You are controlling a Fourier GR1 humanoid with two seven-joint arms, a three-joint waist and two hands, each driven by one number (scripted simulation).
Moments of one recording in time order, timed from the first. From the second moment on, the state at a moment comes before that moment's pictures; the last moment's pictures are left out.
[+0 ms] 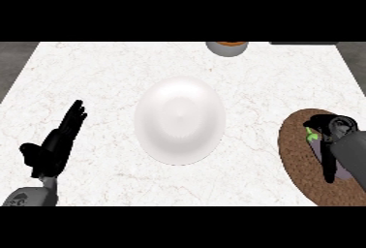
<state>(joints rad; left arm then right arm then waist) -0.08 0.34 -0.05 -1.32 0.16 0.02 -0.14 -0.51 -0.67 0.45 -1.05 0.42 0.82 0.67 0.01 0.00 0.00</state>
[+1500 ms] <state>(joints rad) 0.04 0.32 0.05 -1.33 0.14 0.03 -0.16 -0.08 -0.36 0.34 -1.52 0.79 -0.11 0.73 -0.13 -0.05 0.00</state>
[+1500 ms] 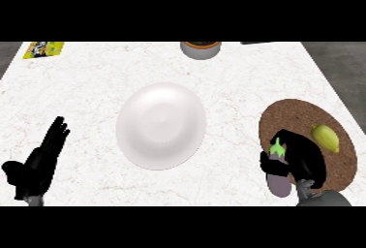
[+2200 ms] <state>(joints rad) -0.01 0.31 0.01 -1.34 0.12 0.02 -0.15 0.23 -0.26 0.69 -2.22 1.52 -0.19 1.03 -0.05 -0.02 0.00</state>
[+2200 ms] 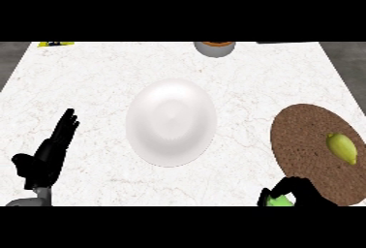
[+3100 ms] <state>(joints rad) -0.06 0.26 -0.03 -1.33 0.07 0.00 -0.14 -0.14 -0.04 0.78 -2.05 1.56 0.00 1.11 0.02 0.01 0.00</state>
